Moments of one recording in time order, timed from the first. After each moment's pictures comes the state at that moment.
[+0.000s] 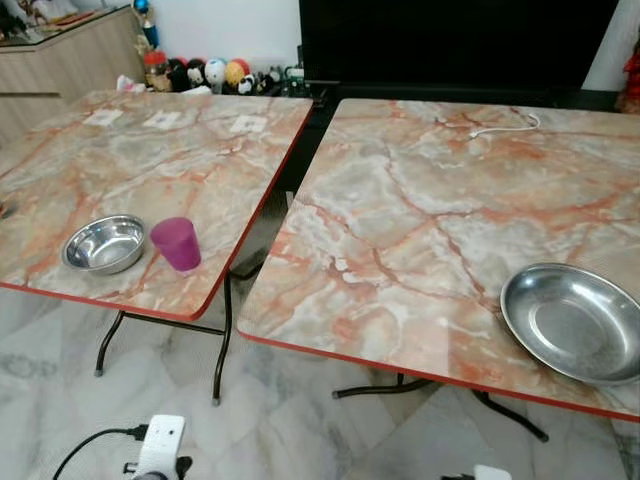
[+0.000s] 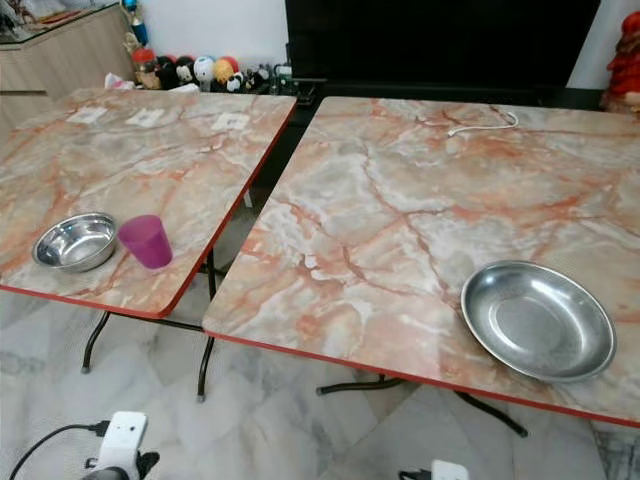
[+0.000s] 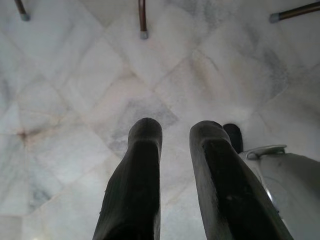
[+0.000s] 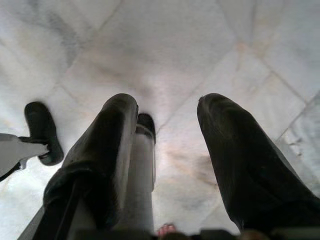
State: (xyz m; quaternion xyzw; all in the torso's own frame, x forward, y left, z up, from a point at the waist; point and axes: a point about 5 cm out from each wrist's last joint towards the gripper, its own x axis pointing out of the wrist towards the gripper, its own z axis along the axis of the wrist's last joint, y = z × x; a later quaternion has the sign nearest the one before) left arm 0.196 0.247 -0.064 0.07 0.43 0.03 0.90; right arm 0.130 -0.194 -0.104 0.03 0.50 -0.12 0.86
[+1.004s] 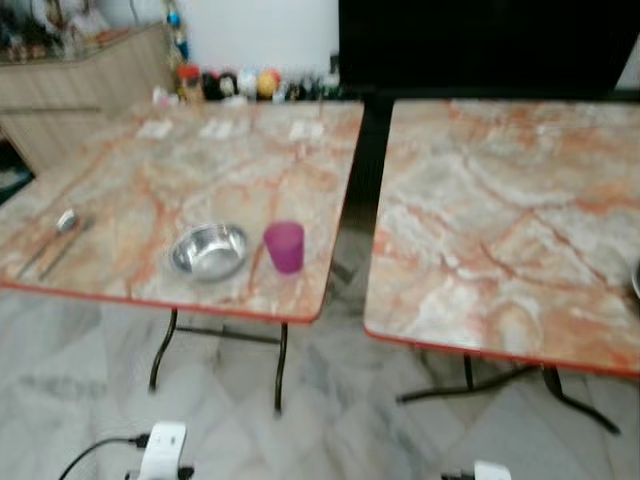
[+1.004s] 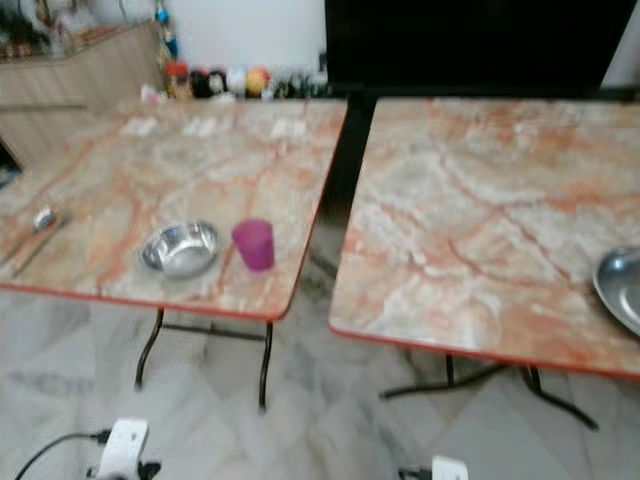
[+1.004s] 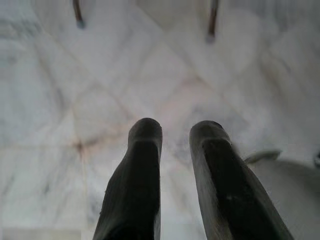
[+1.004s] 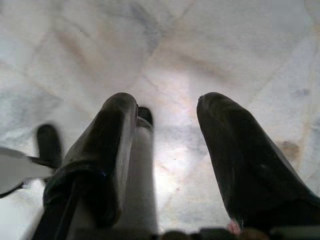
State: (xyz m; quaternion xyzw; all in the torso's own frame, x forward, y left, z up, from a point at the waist) left arm 0.196 0.245 -0.064 0.06 0.43 0.03 0.90; right arm 0.133 -0.190 -0.104 0.03 0.50 -0.11 0.86
